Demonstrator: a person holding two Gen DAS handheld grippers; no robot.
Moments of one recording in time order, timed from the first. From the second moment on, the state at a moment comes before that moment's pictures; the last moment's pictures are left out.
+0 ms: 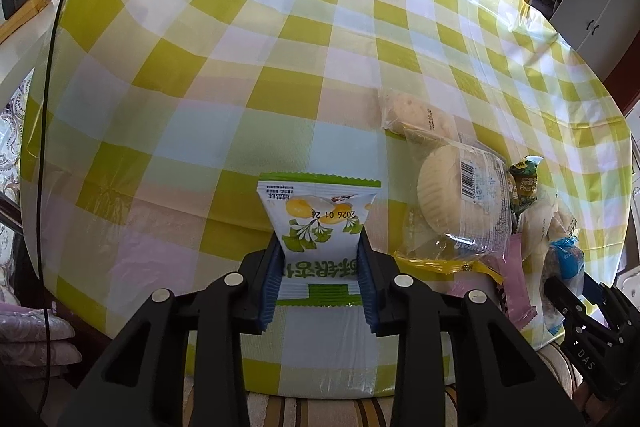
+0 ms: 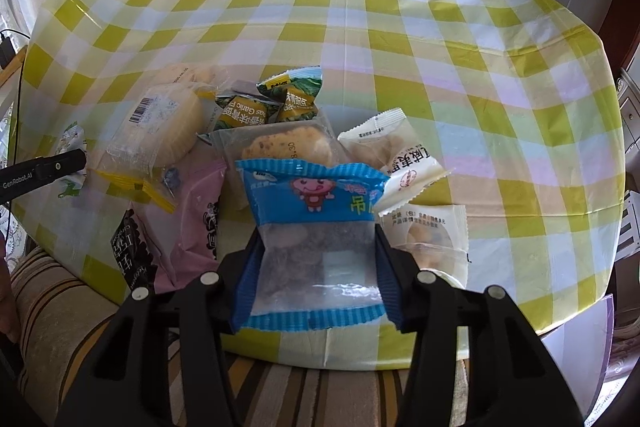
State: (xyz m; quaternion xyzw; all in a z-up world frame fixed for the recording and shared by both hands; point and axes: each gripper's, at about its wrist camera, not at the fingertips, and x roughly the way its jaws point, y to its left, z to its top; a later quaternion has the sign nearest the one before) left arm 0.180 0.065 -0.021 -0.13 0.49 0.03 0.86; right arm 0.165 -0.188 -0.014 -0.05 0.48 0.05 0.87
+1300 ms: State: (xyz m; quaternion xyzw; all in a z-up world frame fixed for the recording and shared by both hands) left arm 0.149 -0.134 0.024 0.04 0.48 -0.10 0.87; right arm 0.105 -0.364 0.012 0.11 0.44 -0.02 0.89
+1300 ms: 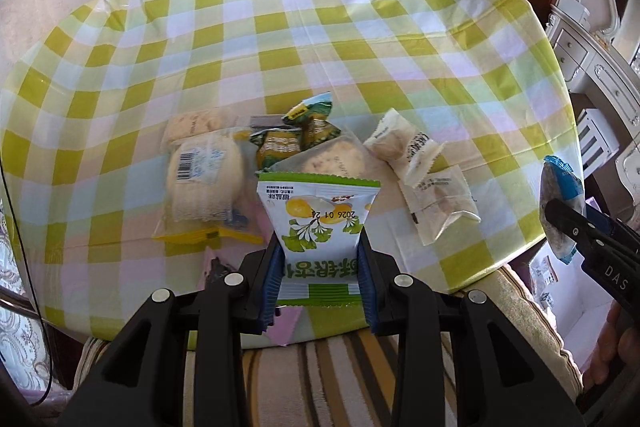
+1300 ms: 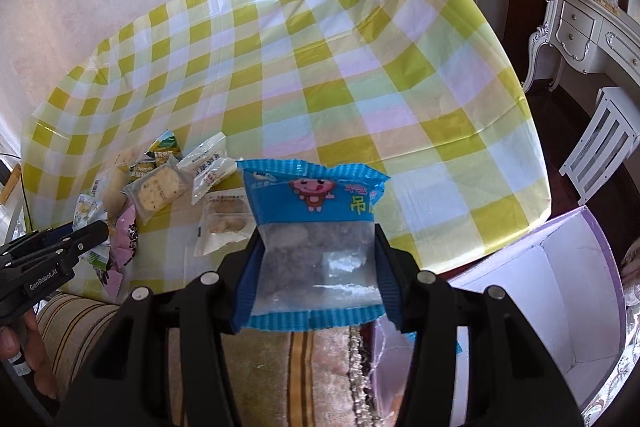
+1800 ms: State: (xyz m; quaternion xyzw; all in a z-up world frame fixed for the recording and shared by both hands) left arm 0.127 -0.276 0.014 0.10 0.51 -0.25 0.82; right arm 0.061 -0.486 -0.046 0.16 0.47 -0.14 0.86
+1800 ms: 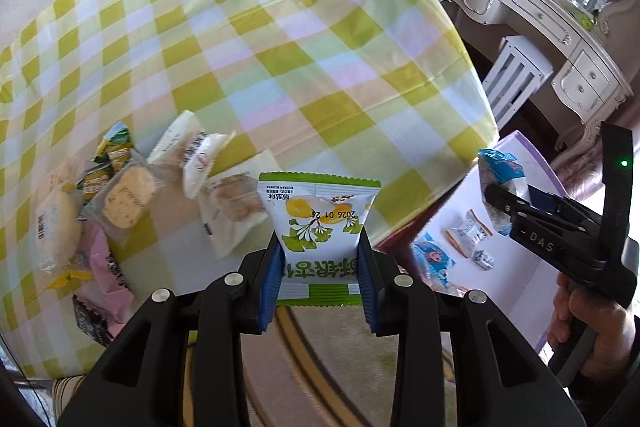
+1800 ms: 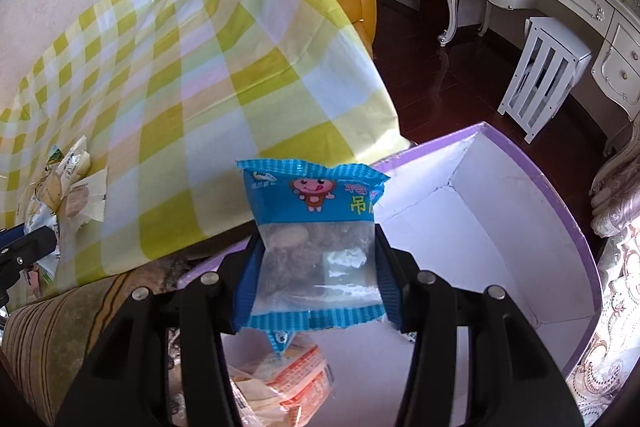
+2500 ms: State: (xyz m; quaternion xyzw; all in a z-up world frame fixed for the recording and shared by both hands) left arm 0.107 -0.343 -0.010 0.09 0.55 -0.35 0.75; right arm 0.041 -0.506 -0.089 0.17 0.54 -0.12 0.82
